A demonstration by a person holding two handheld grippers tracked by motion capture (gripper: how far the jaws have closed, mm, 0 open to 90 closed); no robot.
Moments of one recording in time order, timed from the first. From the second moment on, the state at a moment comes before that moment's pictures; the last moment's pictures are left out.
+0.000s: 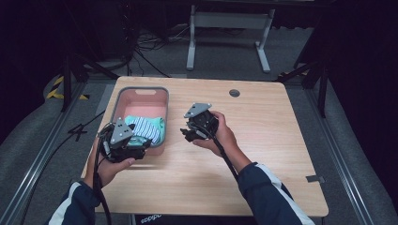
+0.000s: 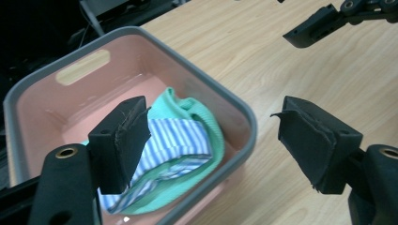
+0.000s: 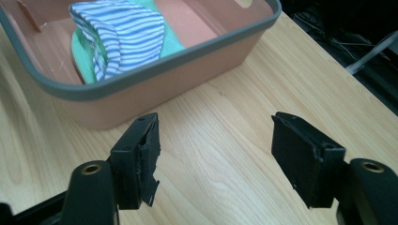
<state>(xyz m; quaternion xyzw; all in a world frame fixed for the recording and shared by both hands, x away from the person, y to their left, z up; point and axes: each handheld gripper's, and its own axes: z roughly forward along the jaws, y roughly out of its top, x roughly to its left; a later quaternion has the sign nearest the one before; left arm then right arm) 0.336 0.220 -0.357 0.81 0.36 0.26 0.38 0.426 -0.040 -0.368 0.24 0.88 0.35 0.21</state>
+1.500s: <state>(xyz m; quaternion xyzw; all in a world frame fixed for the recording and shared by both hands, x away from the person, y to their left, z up) 0.318 0.130 -0.418 0.89 0.23 0.23 0.32 0.367 -0.192 -0.422 0.29 0.87 0.31 0.25</state>
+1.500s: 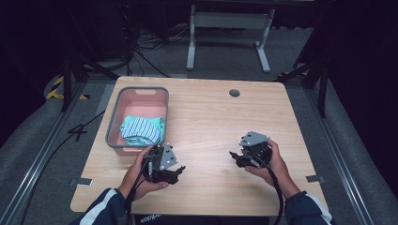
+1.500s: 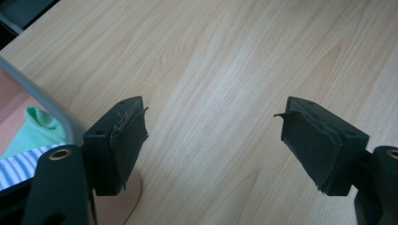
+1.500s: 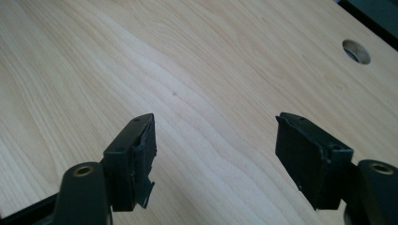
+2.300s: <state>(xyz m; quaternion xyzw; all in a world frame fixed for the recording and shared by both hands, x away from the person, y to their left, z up) 0.325 0.120 -0.456 0.91 0.21 0.19 0.30 0.346 -0.247 -0.461 0.33 0.87 0.30 0.23</state>
